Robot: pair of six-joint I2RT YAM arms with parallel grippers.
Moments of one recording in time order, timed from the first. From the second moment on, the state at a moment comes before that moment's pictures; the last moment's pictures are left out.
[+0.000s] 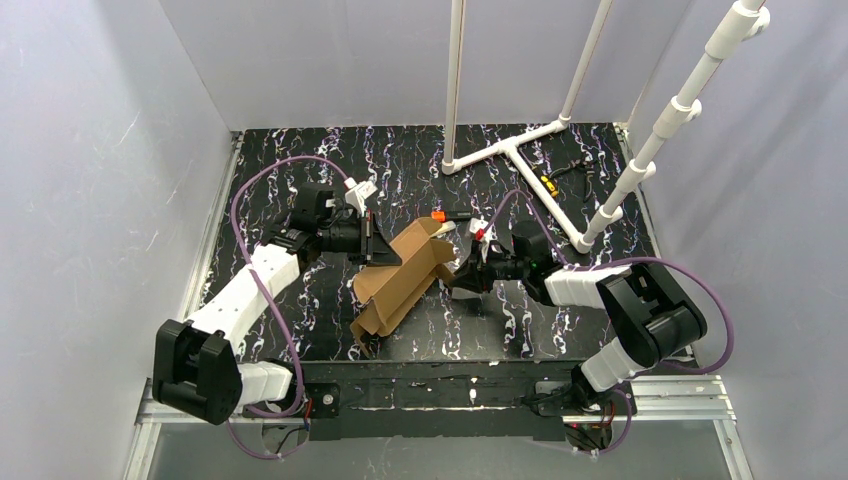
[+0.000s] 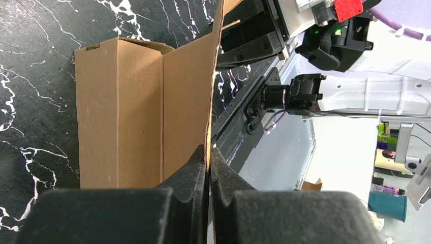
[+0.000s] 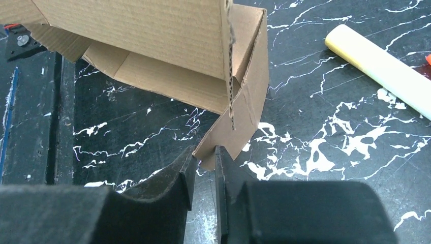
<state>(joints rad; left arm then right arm) -0.34 1.26 0.92 -0.41 0.84 -0.44 0.51 1.54 0.51 0.56 -0.88 -0.14</state>
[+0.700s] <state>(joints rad) -0.34 1.27 0.97 -0.51 0.81 -0.34 0.44 1.53 0.71 0.12 -0.98 -0.49</state>
